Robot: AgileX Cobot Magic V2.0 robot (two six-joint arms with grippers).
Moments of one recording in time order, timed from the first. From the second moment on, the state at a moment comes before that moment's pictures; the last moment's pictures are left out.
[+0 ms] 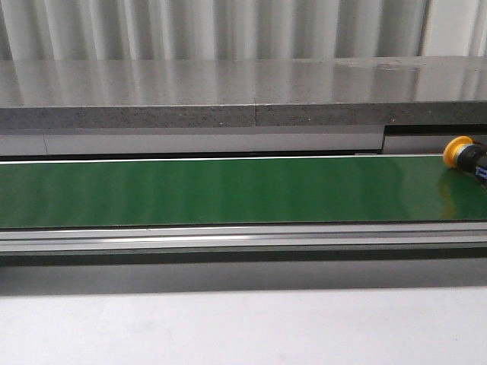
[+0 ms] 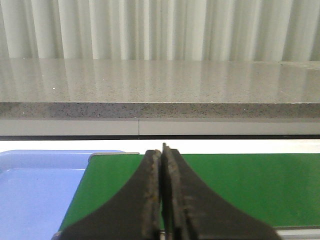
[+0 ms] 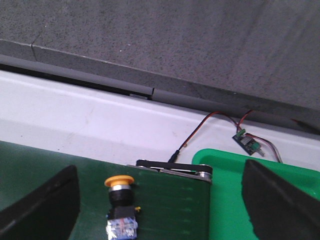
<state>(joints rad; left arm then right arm) -0.06 0.00 0.00 0.11 0.06 -0.12 -0.19 1.02 -0.99 0.31 0.54 -0.50</state>
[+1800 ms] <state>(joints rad) -0.06 0.00 0.00 0.11 -0.05 -0.12 -0.13 0.61 -0.59 0.41 0.58 -0.54</state>
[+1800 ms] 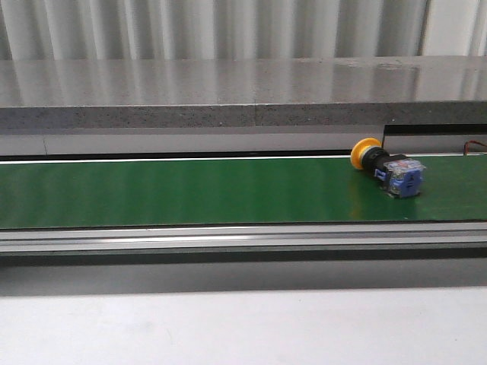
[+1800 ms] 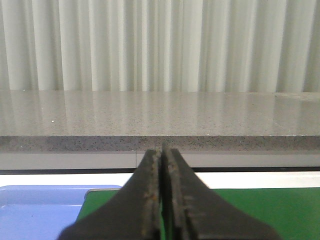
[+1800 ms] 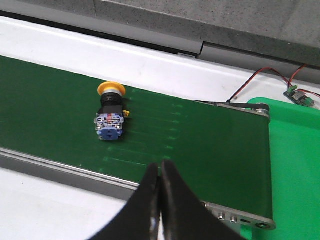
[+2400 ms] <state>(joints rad) -0.06 0.38 -0.57 0.01 0.58 -0.11 -0.13 0.61 -0.59 0.41 0.58 -0.54</state>
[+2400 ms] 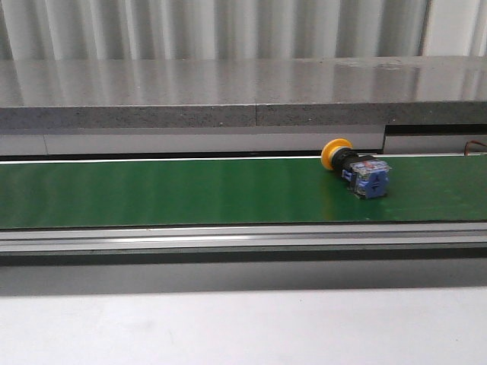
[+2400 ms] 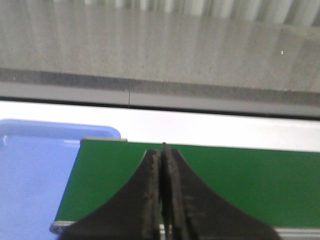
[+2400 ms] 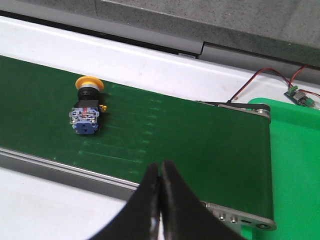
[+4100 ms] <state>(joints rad) -0.06 0.86 -0.73 -0.10 0.81 -0.05 -0.13 0.61 -0.59 0.41 0.58 -0.54</state>
